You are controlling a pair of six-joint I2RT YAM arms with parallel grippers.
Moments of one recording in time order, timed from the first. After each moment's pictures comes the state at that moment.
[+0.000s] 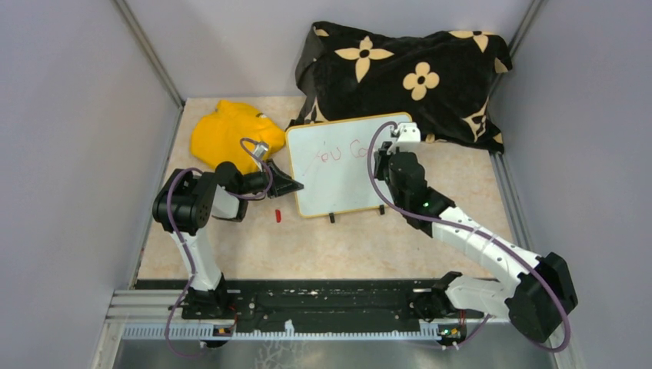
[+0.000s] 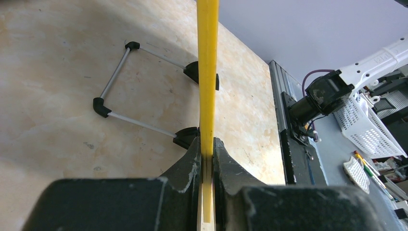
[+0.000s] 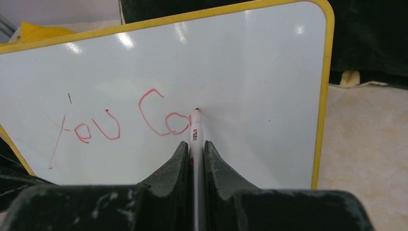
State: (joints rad) left arm -0.17 1.95 0.61 1.50 1.18 -0.74; right arm 0.66 1.10 0.79 0.09 0.49 0.29
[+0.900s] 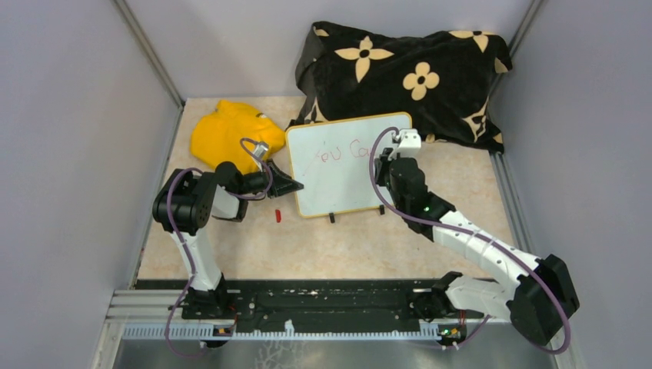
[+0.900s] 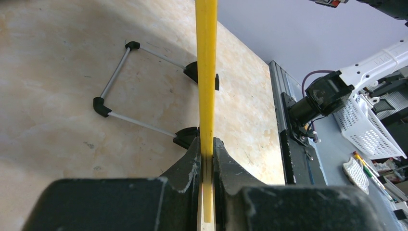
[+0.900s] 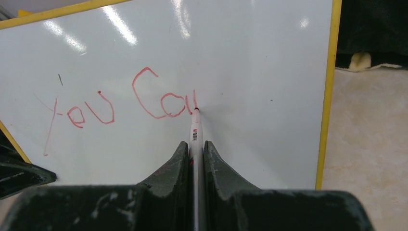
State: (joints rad) left arm -0.17 1.95 0.61 1.49 1.18 -0.74; right arm 0.66 1.09 0.73 0.09 0.47 0.33
